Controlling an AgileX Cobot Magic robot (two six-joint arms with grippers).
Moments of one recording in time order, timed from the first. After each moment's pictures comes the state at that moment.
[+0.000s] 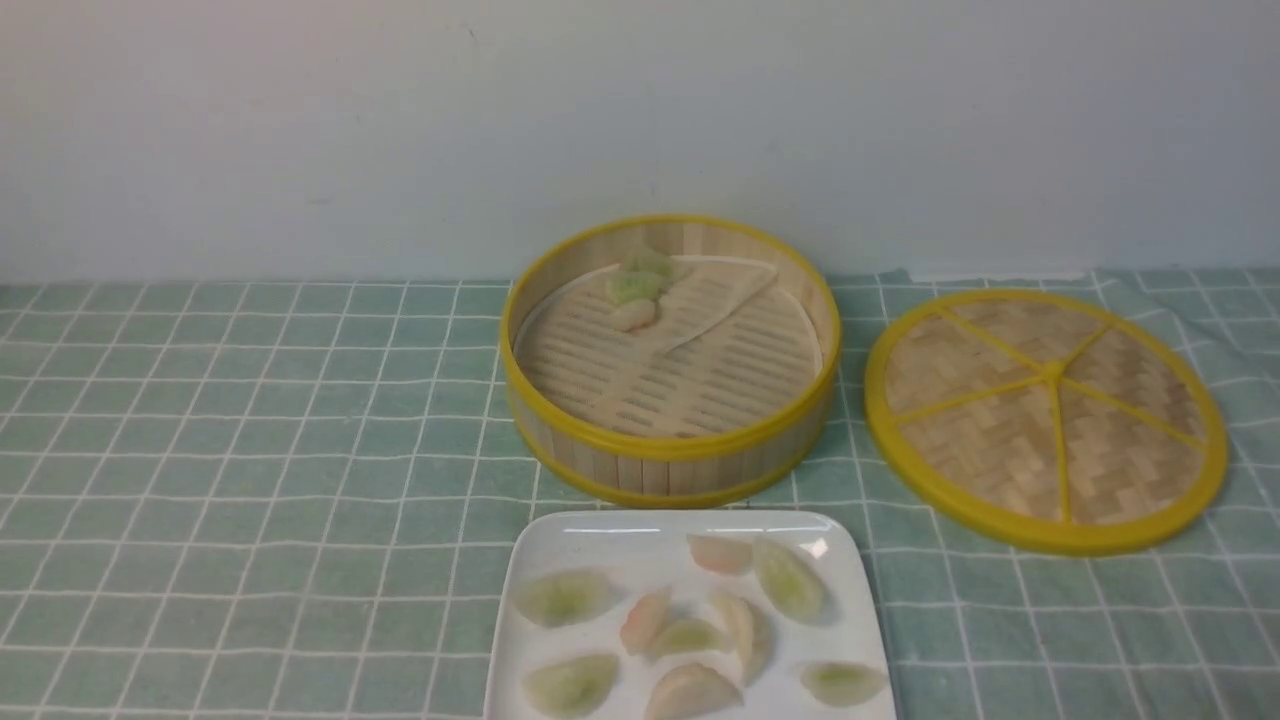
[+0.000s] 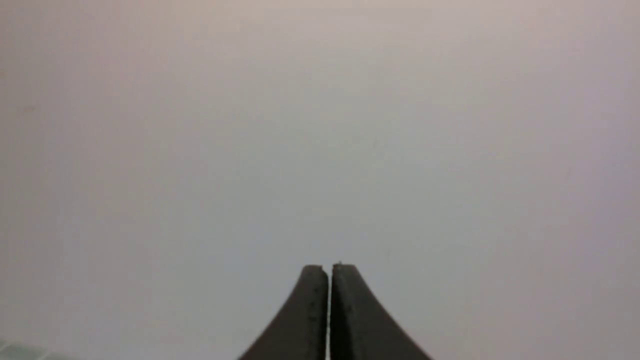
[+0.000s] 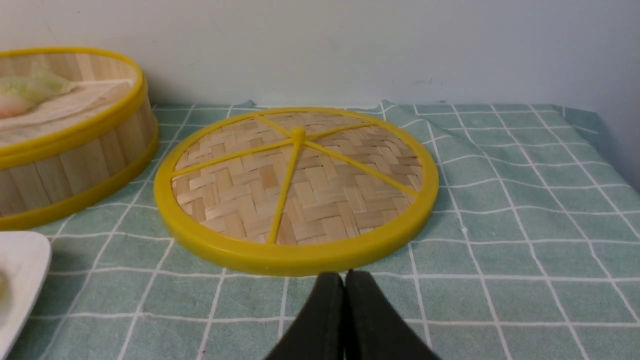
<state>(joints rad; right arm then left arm) -0.04 -0.01 0.02 0.03 0.38 0.00 -0.05 -0.01 0.03 -0.23 -0.35 -0.14</state>
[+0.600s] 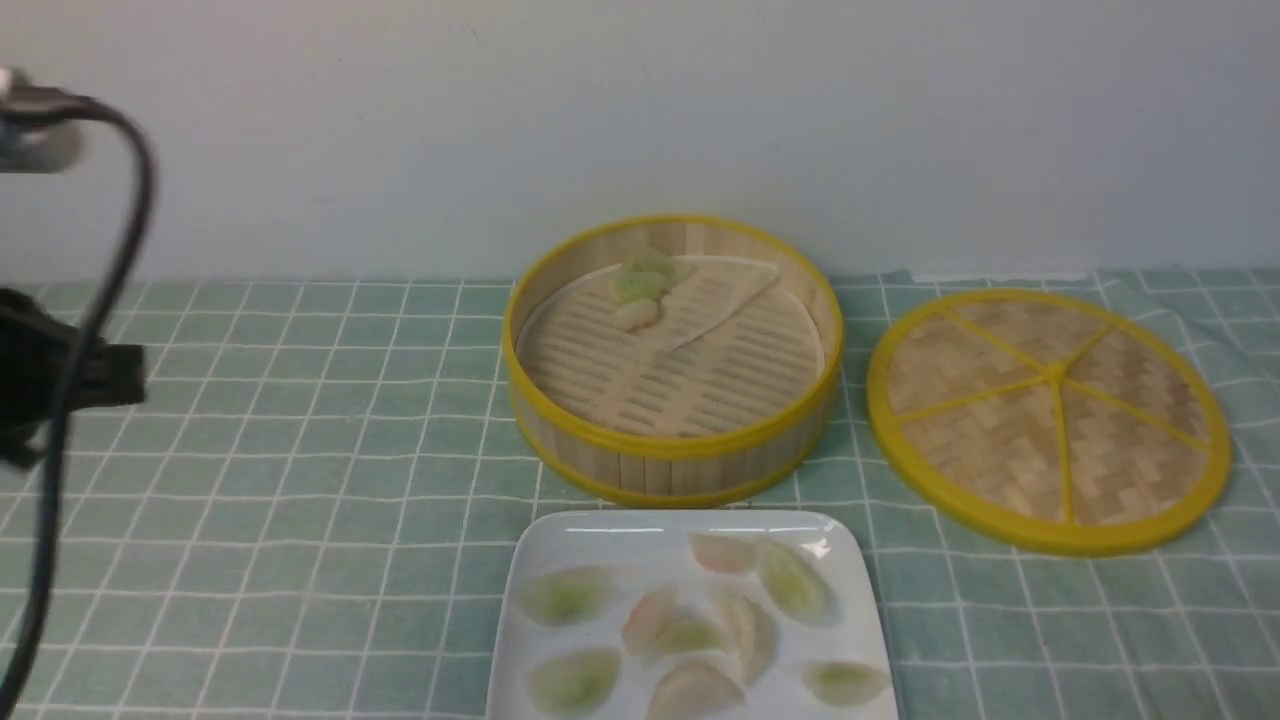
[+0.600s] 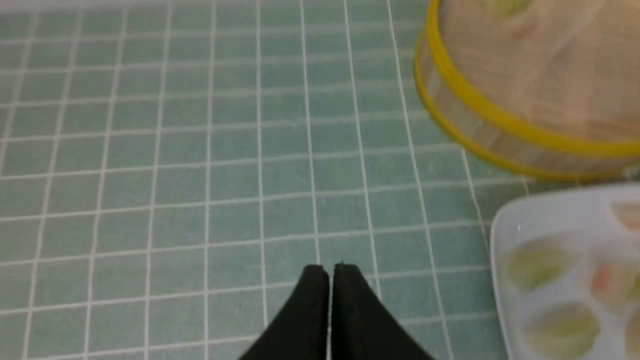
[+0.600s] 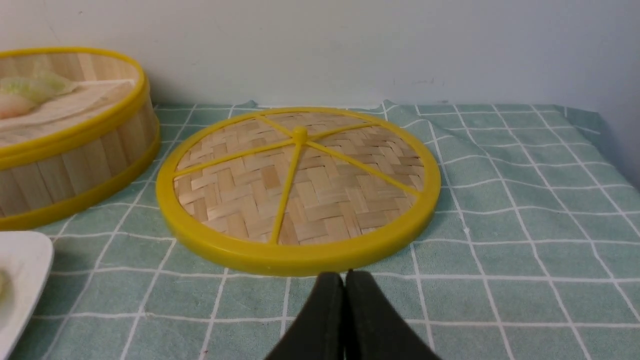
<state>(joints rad) -0.04 -0.01 0.02 0.03 0.38 0.00 -0.10 1.06 -1.02 -0.05 0.87 0.03</state>
